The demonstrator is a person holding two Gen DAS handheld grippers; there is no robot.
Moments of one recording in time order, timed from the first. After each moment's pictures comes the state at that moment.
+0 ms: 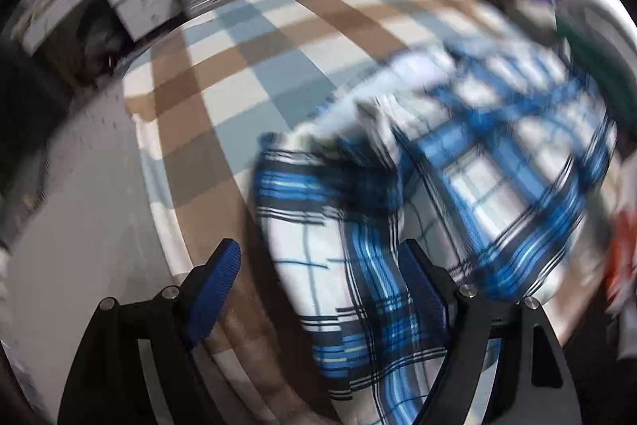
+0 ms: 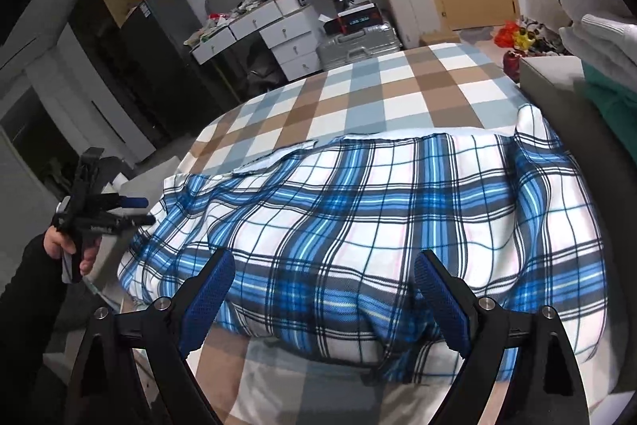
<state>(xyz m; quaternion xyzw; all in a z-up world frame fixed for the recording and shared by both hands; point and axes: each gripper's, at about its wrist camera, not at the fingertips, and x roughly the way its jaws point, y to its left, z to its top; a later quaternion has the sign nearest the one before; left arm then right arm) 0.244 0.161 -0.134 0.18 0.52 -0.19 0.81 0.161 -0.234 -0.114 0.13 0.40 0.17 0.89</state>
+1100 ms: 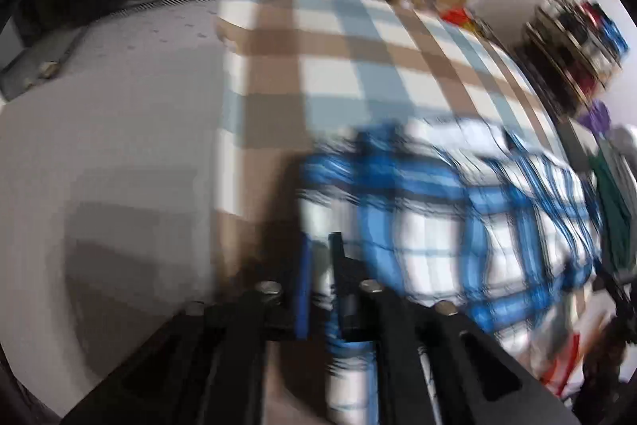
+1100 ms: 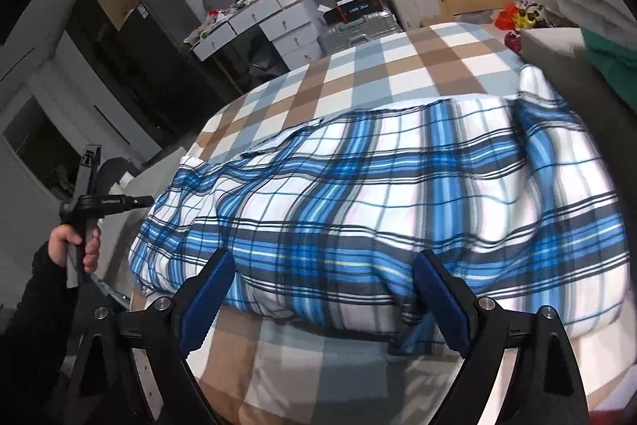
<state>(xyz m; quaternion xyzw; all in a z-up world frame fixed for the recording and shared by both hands) 0.253 0.226 -0.138 -0.05 0.56 -0.09 0.83 0.144 -0.232 -0.127 0.15 0.41 0.17 0.88</state>
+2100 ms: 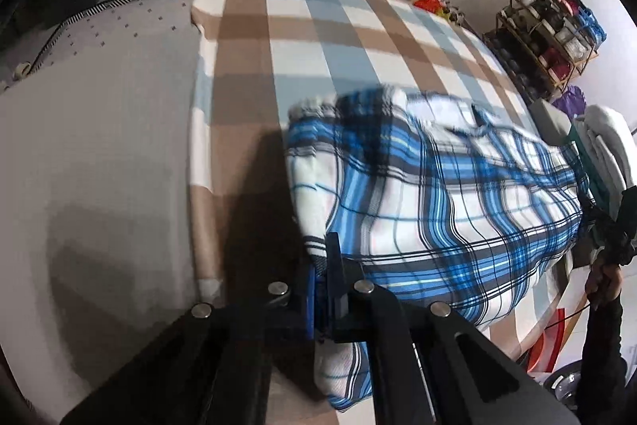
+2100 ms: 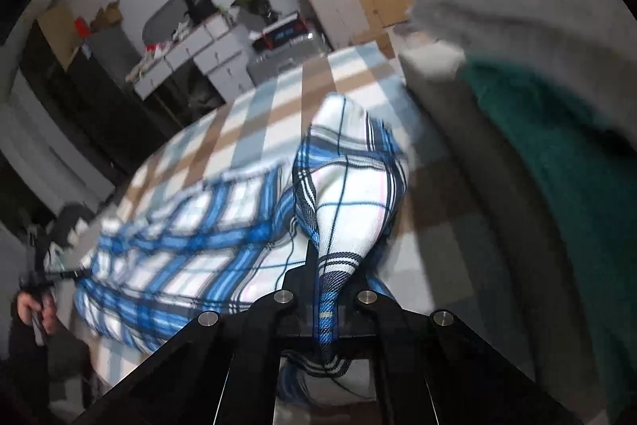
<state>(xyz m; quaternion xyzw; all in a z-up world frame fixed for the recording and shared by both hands) 0.239 0.236 -0.128 -0.07 0.55 -0.14 0.82 0.186 -0.360 -0.126 0.19 0.40 0.07 0.89</state>
